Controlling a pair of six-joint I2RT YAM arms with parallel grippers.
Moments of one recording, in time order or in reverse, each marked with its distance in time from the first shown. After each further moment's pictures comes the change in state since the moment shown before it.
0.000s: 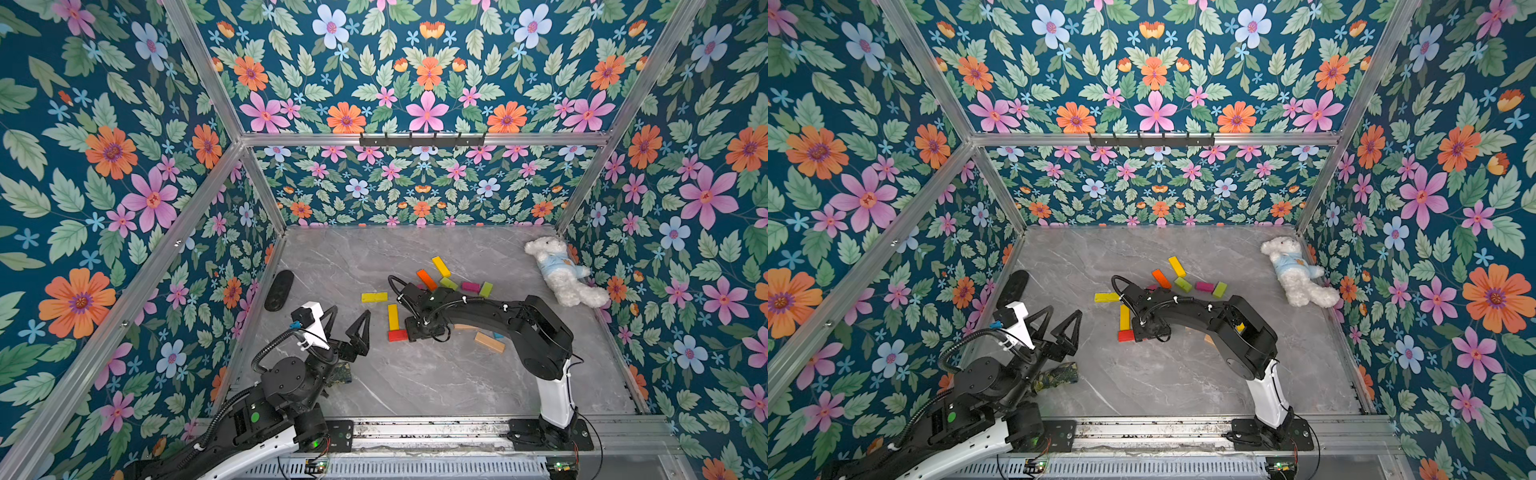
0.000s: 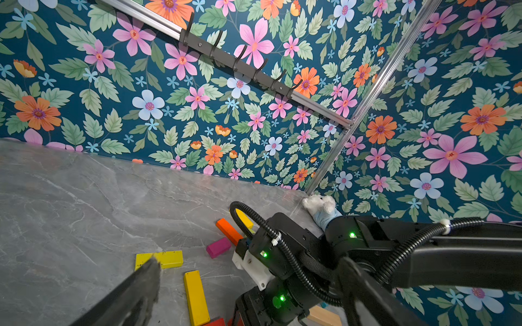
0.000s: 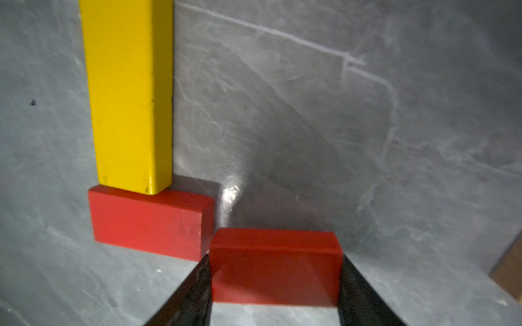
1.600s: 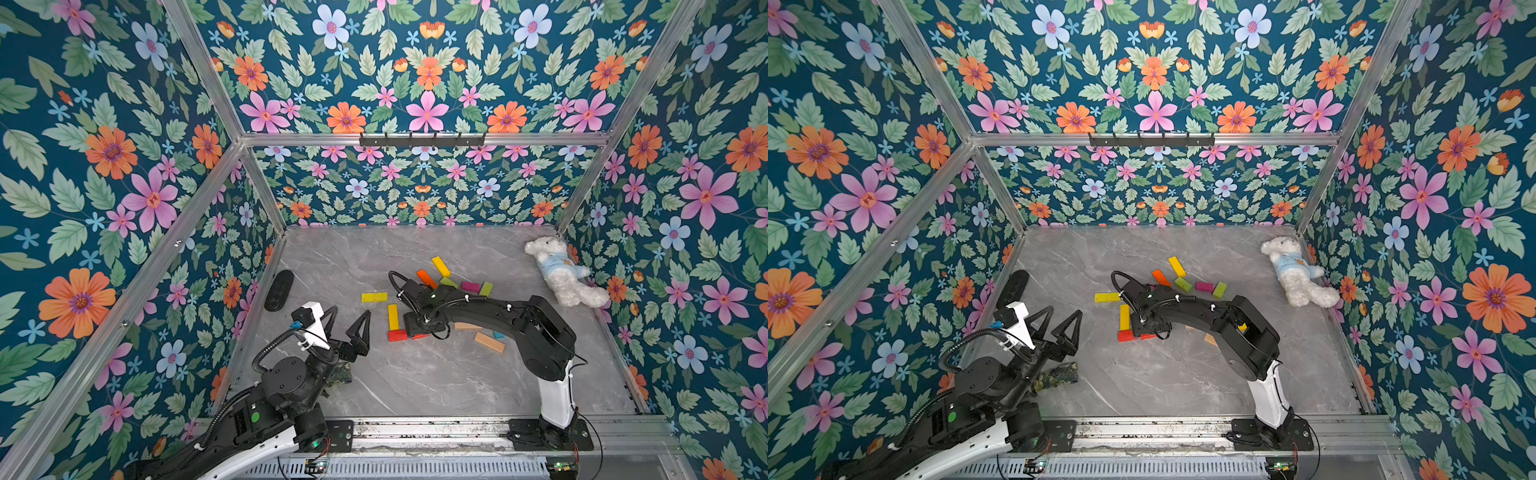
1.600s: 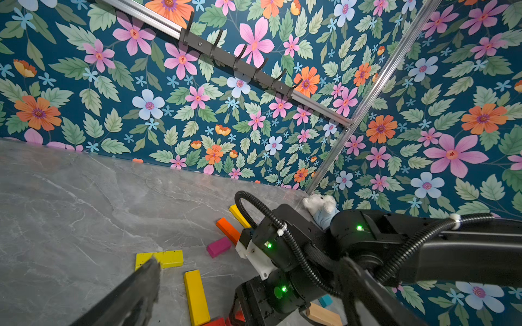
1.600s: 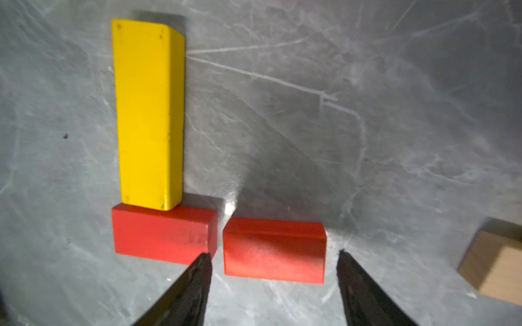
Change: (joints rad) left arm 0.000 0.002 0.000 0.000 0.000 0.000; right arm -0.002 -0.041 0.010 0.003 0.053 0.022
